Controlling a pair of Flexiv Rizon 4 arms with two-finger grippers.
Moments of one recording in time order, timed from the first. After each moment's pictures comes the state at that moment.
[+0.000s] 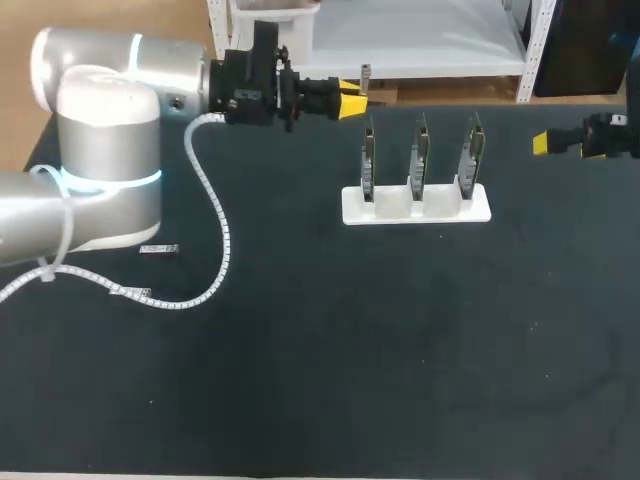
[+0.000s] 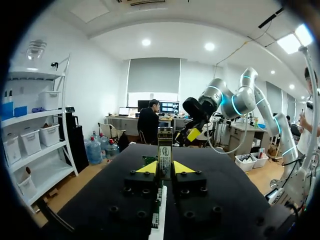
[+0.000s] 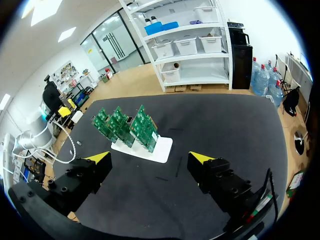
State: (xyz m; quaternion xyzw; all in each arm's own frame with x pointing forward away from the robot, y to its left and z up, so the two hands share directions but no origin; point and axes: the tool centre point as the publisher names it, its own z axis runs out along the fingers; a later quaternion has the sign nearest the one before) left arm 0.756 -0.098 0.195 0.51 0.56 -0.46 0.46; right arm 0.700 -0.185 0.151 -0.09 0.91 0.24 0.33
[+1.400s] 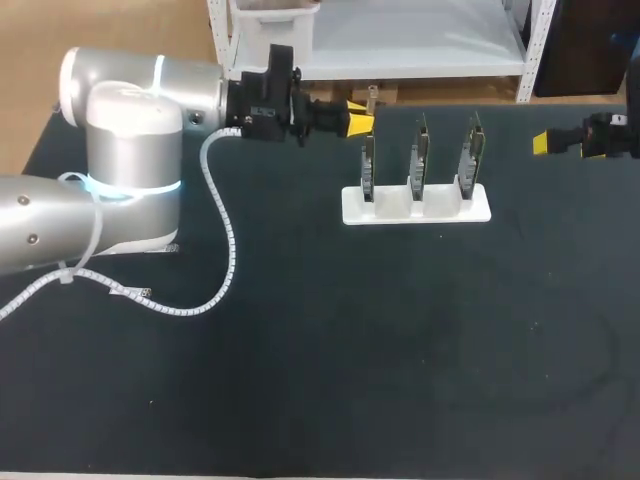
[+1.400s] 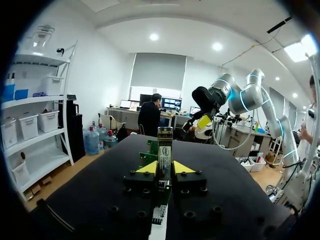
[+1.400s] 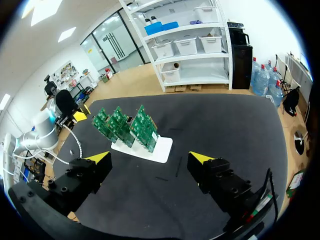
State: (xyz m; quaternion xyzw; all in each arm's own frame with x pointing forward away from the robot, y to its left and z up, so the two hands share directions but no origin) left arm 0.773 -0.107 0.150 0.50 0.59 -0.47 0.43; right arm 0.700 -0.185 0.151 -0.09 0.91 0.24 0.33
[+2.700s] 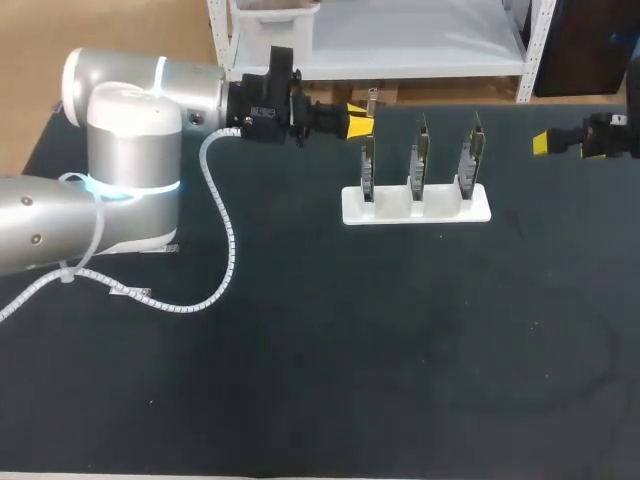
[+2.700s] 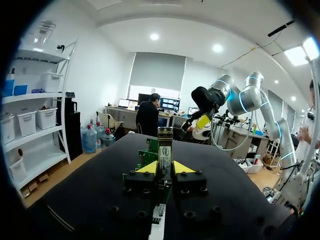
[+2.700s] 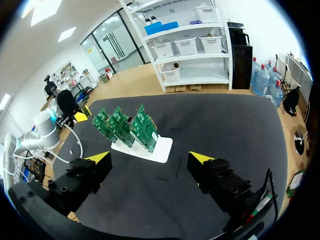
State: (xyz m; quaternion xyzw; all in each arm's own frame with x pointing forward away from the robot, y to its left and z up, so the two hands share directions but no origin) left arm 0.772 -0.108 0.146 0.49 0.59 -0.49 0.42; right arm 0.700 -0.185 0.151 -0.09 0.91 0.24 0.33
